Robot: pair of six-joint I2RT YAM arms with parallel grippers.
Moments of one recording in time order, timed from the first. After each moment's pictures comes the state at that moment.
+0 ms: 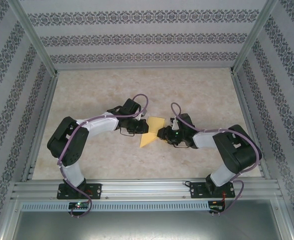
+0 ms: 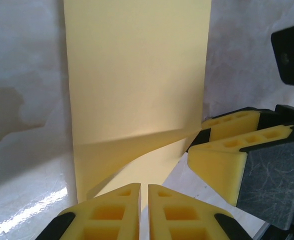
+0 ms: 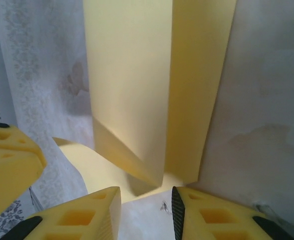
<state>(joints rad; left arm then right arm) -0.59 1.79 1.09 -0.34 0.44 -0.55 0.44 1.61 0.52 0.28 -0.56 0.93</state>
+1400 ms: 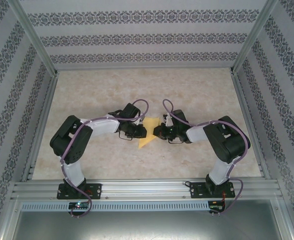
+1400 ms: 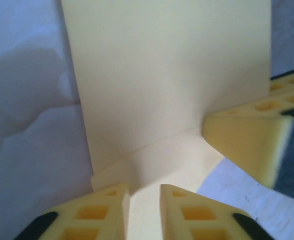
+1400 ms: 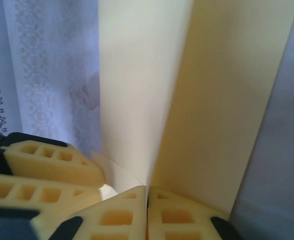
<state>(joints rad) -0.59 1.80 1.03 -0.33 0.39 -0.50 0.47 1.76 0.64 0.32 -0.61 0.87</state>
